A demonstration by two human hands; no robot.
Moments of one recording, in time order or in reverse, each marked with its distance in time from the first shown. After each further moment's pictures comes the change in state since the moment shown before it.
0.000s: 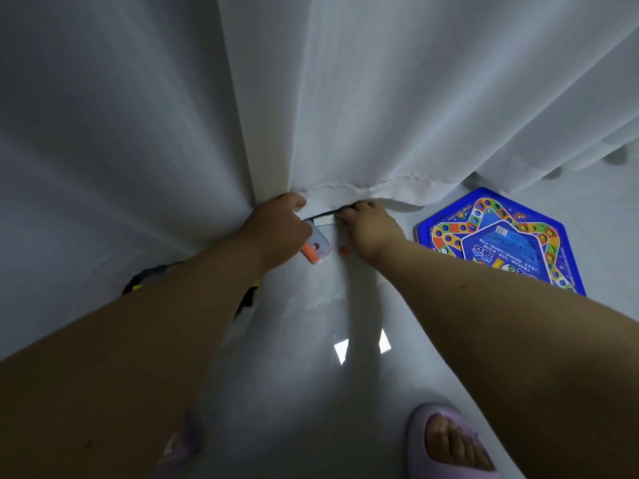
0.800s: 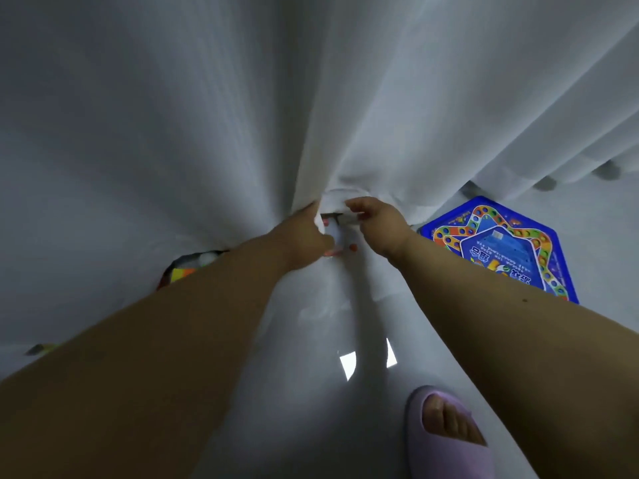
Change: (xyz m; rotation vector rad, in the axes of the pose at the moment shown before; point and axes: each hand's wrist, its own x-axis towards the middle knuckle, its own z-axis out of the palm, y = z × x) left_hand -0.048 0.018 -0.011 -0.048 -0.151 0.012; right_hand -0.061 -0.050 -0.058 0.775 0.077 0.186
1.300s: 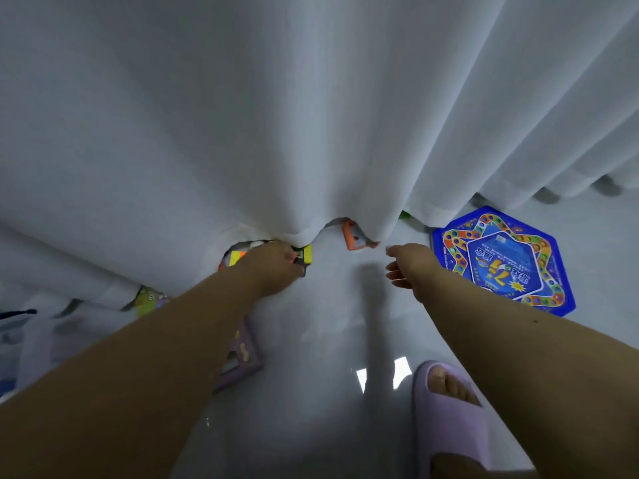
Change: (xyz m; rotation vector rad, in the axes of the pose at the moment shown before) left_hand -0.126 -0.028 -0.042 0.226 0.100 -0.214; right_hand -0.086 -0.002 0.003 0.343 0.051 0.472
